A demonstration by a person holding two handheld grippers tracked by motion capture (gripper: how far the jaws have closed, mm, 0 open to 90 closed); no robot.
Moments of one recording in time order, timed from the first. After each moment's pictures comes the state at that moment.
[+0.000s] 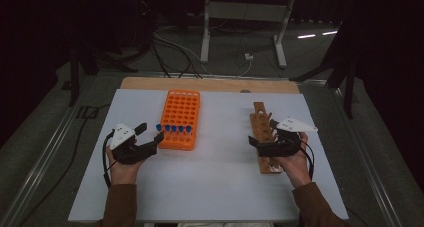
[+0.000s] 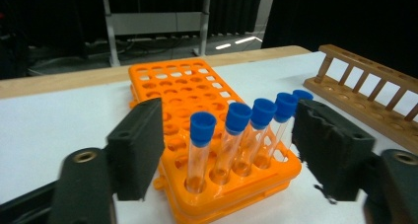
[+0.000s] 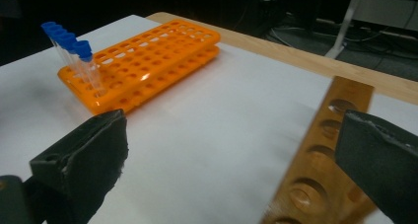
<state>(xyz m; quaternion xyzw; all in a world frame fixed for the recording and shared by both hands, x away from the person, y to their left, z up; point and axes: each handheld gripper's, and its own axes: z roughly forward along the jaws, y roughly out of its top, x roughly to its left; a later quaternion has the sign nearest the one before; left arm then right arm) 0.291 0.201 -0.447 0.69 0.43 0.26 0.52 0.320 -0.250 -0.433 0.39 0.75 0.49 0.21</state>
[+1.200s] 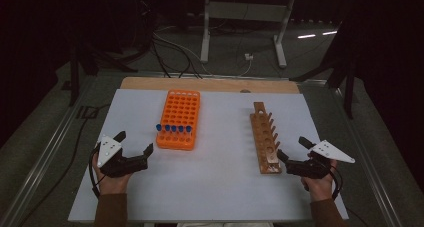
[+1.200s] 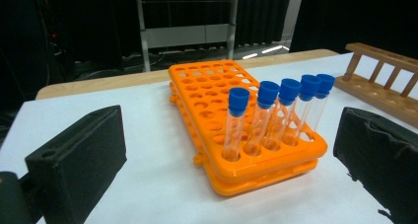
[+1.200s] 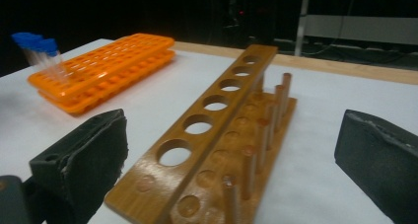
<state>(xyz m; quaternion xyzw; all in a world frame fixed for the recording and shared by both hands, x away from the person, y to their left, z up) 0.261 0.221 -0.458 0.66 0.45 0.32 0.51 0.272 -0.325 -0.466 0.43 0.69 0.53 0.26</state>
